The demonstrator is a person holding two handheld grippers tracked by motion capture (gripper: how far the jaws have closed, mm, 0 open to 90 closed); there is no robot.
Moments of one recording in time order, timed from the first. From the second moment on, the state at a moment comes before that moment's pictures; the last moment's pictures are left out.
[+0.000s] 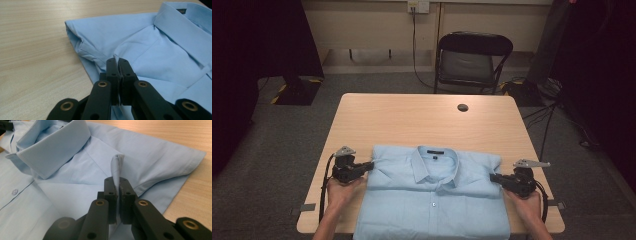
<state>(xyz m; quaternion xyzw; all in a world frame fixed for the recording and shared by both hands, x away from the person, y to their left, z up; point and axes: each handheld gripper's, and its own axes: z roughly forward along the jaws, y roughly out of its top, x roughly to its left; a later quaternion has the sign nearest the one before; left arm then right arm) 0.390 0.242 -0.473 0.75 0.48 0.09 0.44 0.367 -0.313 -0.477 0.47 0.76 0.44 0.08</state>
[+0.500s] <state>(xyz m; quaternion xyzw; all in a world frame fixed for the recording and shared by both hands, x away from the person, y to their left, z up) 0.382 0.256 -0.464 0.71 0.49 0.10 0.49 0.357 -0.325 -0.461 0.48 0.72 0.49 0.12</state>
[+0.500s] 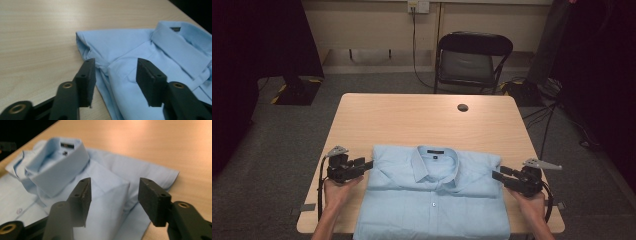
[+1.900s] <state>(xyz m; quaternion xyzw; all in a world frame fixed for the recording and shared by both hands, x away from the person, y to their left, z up) 0.386 0.209 -0.494 0.77 0.46 0.09 0.42 0.415 -0.280 -0.491 0.46 0.78 0.41 0.09</state>
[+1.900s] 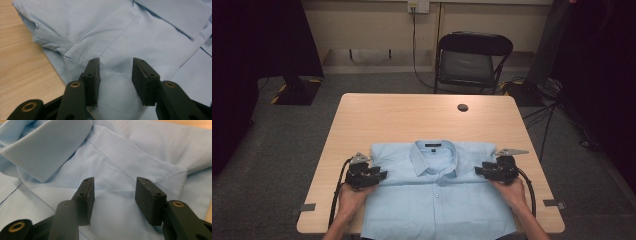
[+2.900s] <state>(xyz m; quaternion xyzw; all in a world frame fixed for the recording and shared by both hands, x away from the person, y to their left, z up) 0.440 0.205 -0.497 0.75 0.49 0.12 0.43 0.462 -0.275 -0.493 0.49 0.76 0.42 0.09</state>
